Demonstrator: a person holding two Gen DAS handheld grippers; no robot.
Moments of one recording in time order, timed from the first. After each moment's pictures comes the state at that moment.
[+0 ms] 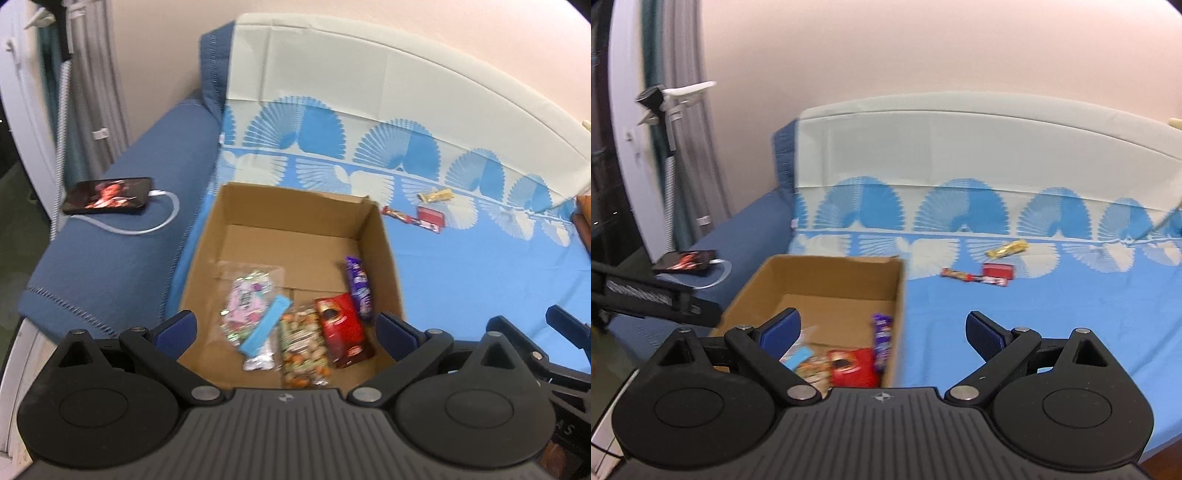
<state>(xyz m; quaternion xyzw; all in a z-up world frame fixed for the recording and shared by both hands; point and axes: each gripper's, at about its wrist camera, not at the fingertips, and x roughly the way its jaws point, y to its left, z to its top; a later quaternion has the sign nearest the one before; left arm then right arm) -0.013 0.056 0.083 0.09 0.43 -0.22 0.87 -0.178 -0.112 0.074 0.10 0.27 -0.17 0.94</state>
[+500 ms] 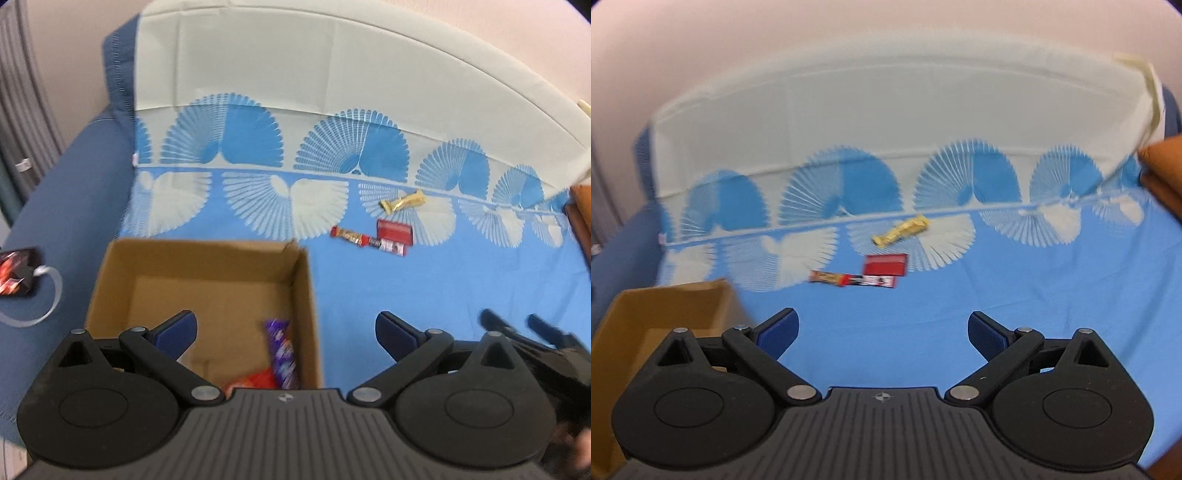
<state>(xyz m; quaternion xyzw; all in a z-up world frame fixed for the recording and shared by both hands) 0.088 -0.125 0.064 0.12 0.47 -0.26 0.84 -0.101 -0.338 0.001 0.16 0.32 -0.27 0.89</state>
